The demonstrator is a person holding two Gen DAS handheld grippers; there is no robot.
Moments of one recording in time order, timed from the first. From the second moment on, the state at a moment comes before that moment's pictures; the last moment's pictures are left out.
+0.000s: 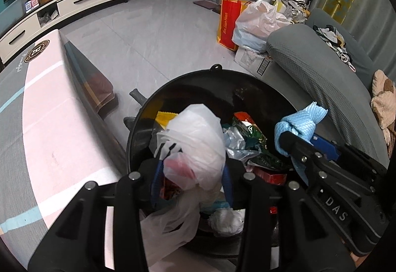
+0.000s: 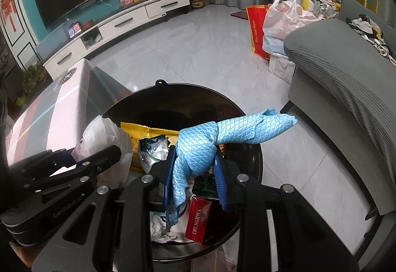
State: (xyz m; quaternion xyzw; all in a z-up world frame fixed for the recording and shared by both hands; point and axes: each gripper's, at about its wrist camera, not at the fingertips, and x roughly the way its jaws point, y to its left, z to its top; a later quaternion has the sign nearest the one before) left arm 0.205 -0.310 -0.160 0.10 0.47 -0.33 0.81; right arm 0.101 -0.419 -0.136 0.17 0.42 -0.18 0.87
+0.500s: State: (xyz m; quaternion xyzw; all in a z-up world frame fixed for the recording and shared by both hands) left arm 0.208 -0.314 -0.162 0.09 0.48 -0.33 0.81; right arm 0.104 -0.420 -0.140 0.17 0.42 -0.19 0.87
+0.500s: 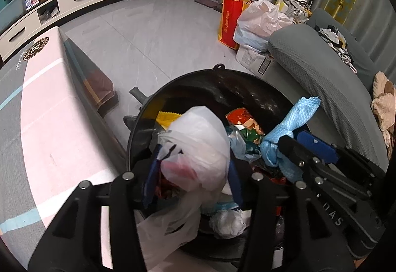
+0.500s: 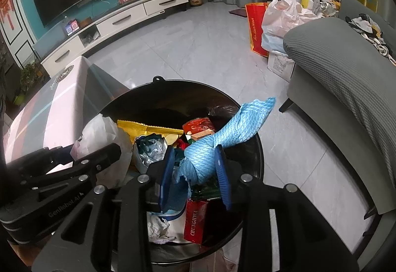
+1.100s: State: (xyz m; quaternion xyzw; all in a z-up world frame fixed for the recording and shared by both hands) left arm 0.172 -0.258 -0.092 0.08 0.42 -0.29 0.86; right arm 0.060 -0.408 -0.086 0.16 0.39 -0.20 0.89
